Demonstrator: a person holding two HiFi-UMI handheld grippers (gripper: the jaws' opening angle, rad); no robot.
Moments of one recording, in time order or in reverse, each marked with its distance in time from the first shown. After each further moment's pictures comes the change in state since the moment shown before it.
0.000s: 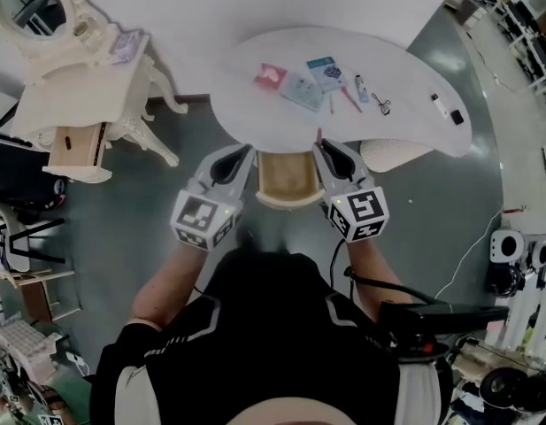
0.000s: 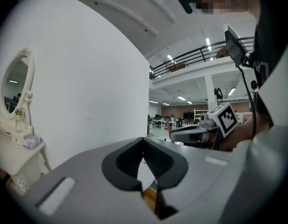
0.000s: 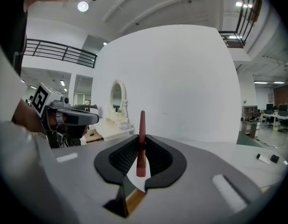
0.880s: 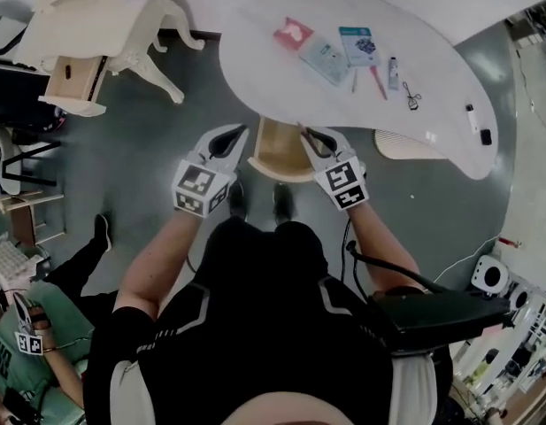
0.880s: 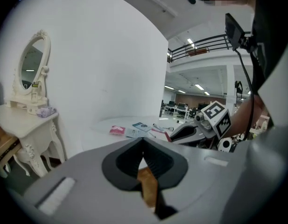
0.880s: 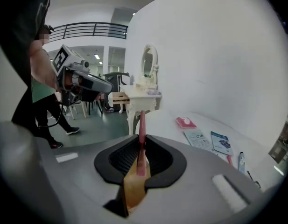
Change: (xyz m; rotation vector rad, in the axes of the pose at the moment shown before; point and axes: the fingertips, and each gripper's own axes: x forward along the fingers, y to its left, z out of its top) left arm 0.033 0.021 -0.126 -0.127 0.201 0.158; right arm 0.065 -0.011 -0.160 -0.280 0.361 0.388
